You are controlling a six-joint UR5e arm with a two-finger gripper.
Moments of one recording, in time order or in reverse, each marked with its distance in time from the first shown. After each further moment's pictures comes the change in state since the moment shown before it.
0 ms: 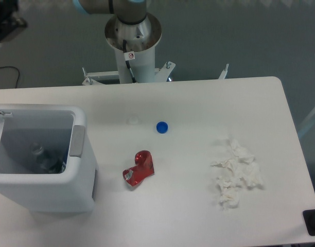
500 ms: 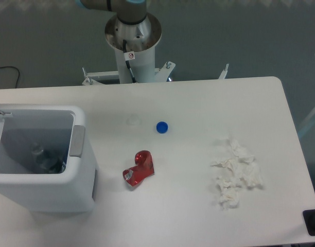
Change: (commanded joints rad) arm -0.078 -0.058 0.025 0.009 -0.003 -0.012
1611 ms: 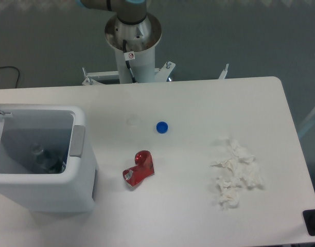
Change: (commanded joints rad) arm 0.055 -0.002 -0.002 0.018 0.156 0.000
